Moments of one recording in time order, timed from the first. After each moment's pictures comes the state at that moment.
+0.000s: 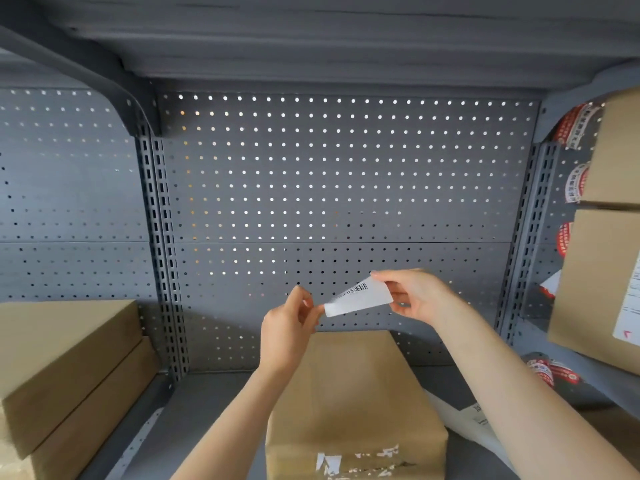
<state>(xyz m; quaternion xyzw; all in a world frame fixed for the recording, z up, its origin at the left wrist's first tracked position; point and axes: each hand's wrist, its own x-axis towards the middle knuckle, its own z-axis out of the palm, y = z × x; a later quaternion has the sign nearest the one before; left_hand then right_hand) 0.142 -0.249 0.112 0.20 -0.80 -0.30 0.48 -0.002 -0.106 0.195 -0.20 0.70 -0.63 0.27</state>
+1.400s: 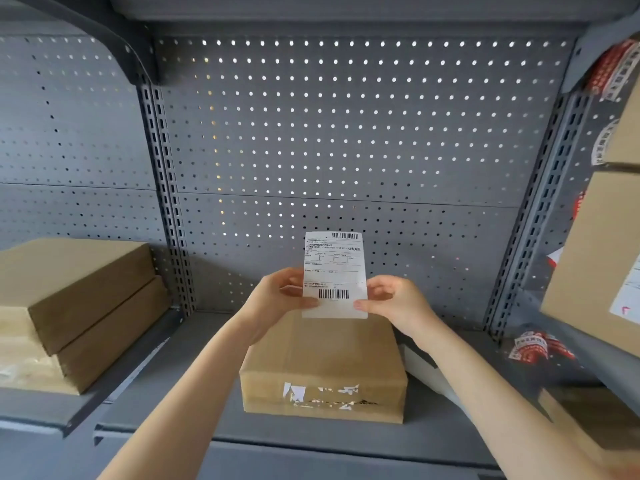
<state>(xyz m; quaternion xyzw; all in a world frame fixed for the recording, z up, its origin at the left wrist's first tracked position) 0.161 -0.214 0.110 0.21 -0.75 -0.57 0.29 -0.003 -0.063 0.114 -0.42 0.75 -0.48 0.15</state>
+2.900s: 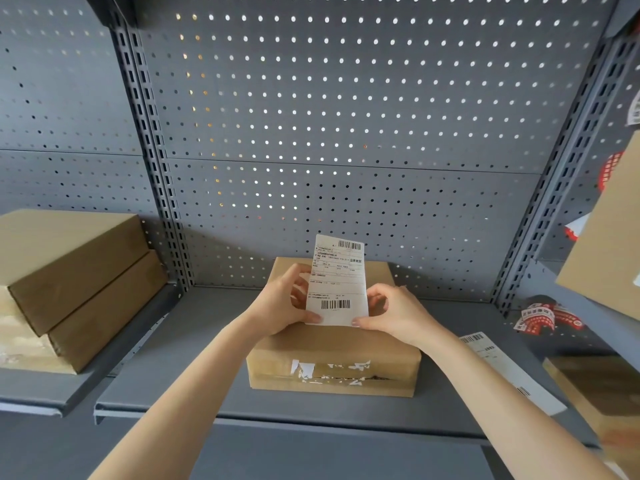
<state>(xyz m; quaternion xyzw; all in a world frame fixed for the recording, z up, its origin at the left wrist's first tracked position) 0.159 -0.231 0.064 0.22 -0.88 -0.39 0.19 0.003 -0.071 0.064 -0.46 0.82 -0.33 0.15</state>
